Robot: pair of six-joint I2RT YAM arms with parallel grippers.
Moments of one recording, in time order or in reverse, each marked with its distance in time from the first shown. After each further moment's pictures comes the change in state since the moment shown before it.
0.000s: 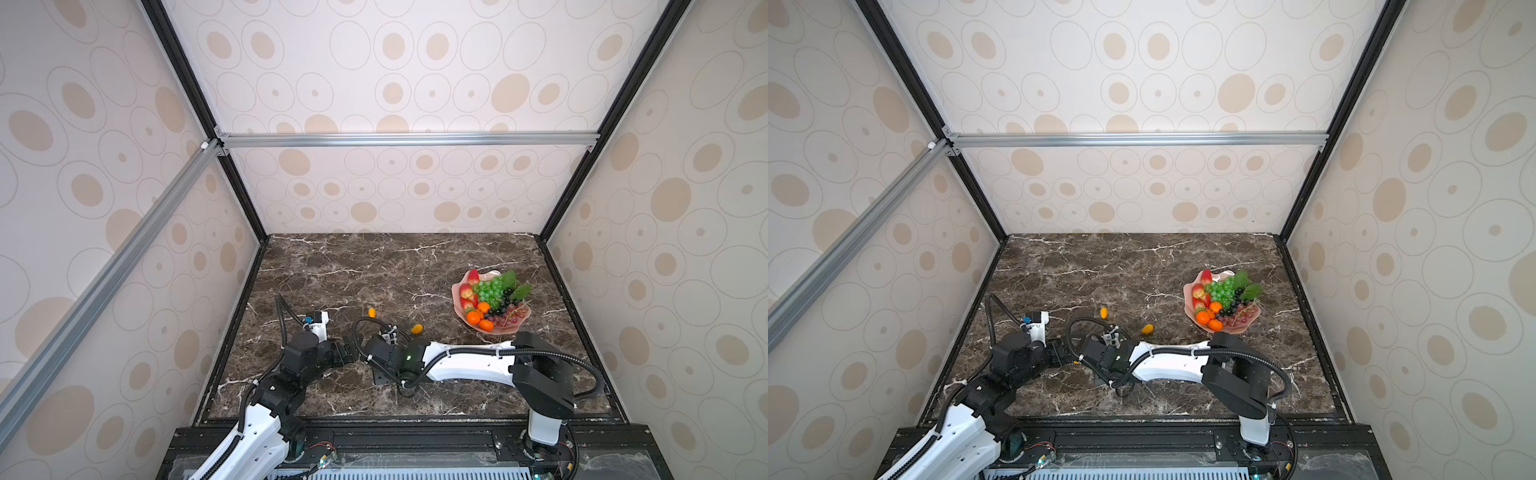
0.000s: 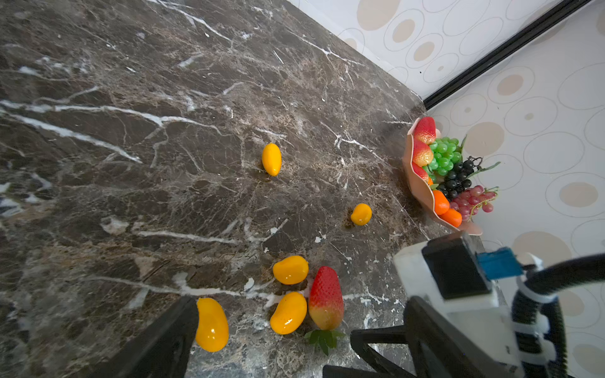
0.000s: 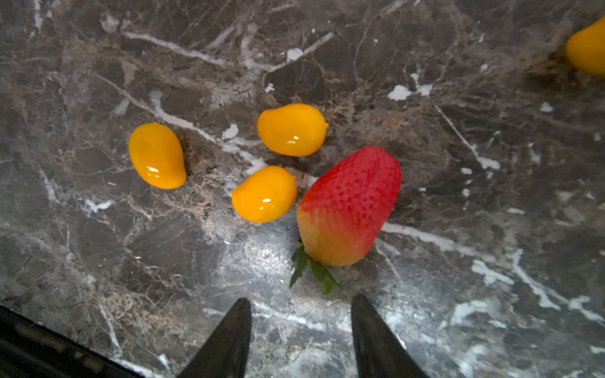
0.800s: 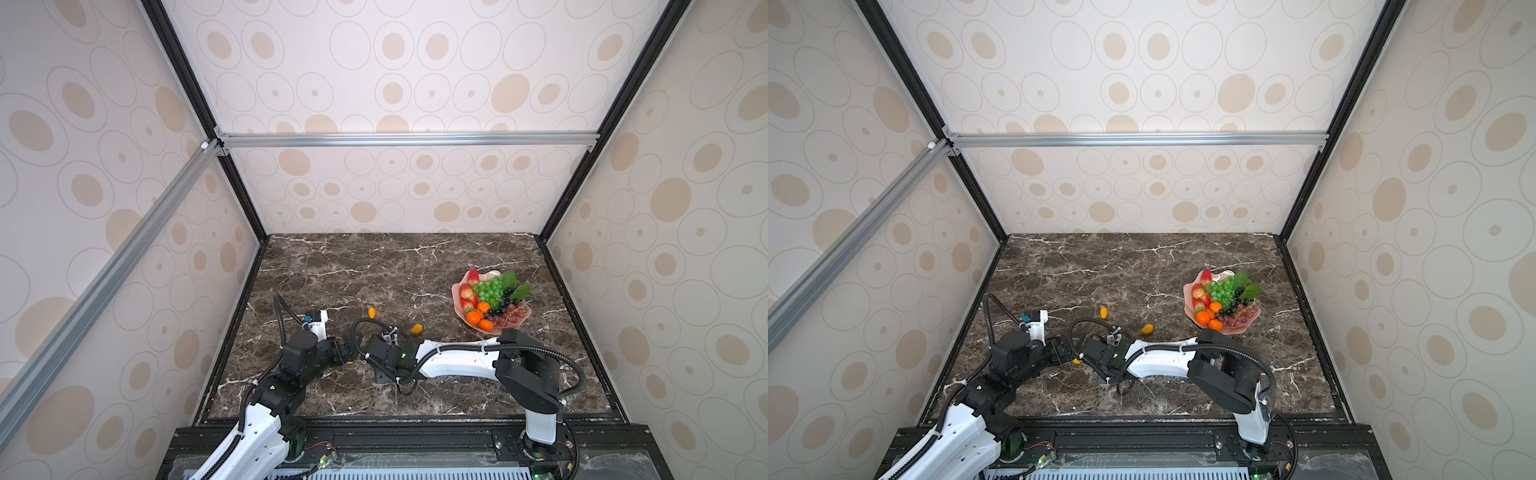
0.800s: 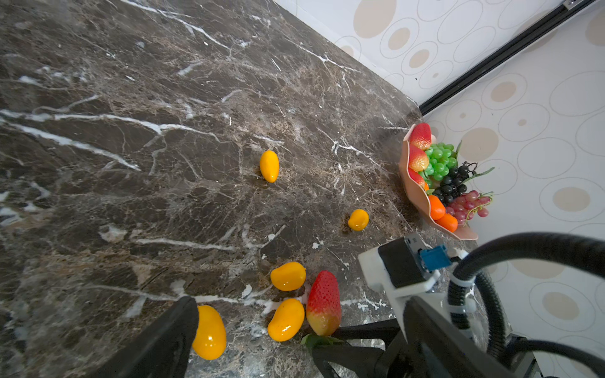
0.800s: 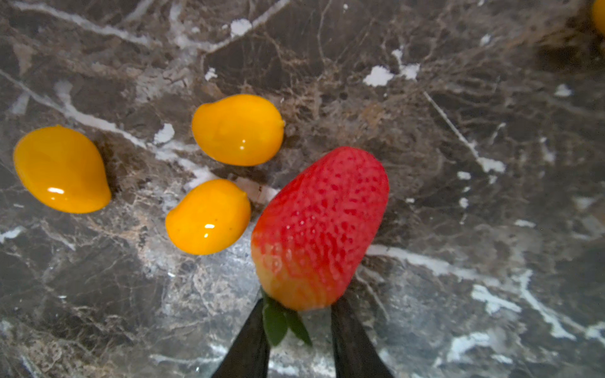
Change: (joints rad) left arm 0.011 0.005 0.000 0.022 0.011 0.008; right arm -0.032 0.069 0.009 -0.005 -0.006 0.007
